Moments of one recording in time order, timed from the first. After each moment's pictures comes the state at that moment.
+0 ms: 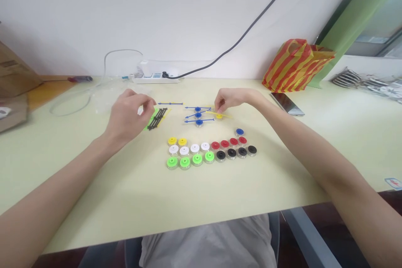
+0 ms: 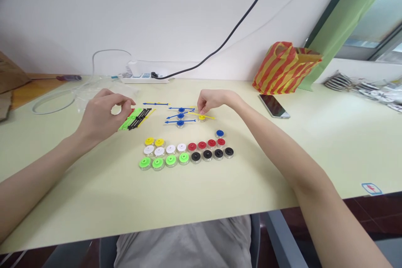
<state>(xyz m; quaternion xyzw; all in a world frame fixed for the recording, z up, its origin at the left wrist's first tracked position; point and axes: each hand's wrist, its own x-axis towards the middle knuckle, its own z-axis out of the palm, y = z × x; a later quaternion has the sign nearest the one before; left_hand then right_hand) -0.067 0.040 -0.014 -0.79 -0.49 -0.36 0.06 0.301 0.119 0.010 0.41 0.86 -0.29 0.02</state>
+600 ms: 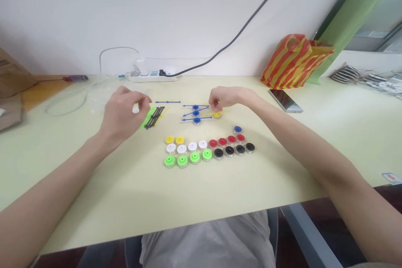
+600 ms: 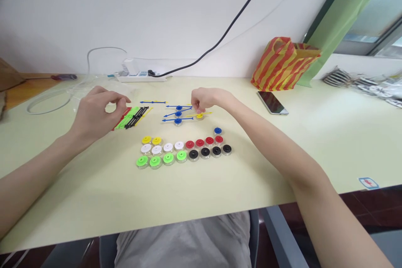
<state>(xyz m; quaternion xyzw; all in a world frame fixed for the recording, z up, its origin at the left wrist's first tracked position) -0.071 0.043 -0.017 -0.79 -0.49 -0.36 0.08 0.270 0.089 0.029 0.47 0.86 -0.16 0.10</state>
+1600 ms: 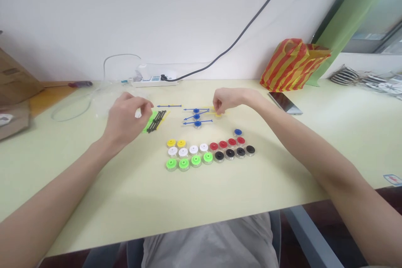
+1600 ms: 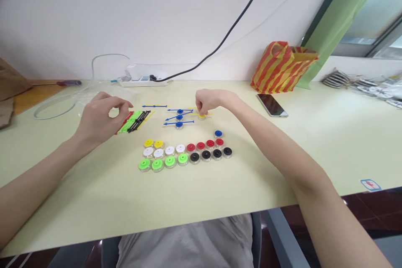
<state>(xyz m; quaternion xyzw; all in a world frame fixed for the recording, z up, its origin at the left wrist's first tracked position) -0.071 0.039 -0.013 -0.79 -0.50 -0.35 0.05 0.279 0.088 0.033 0.50 0.85 -0.17 0.08</state>
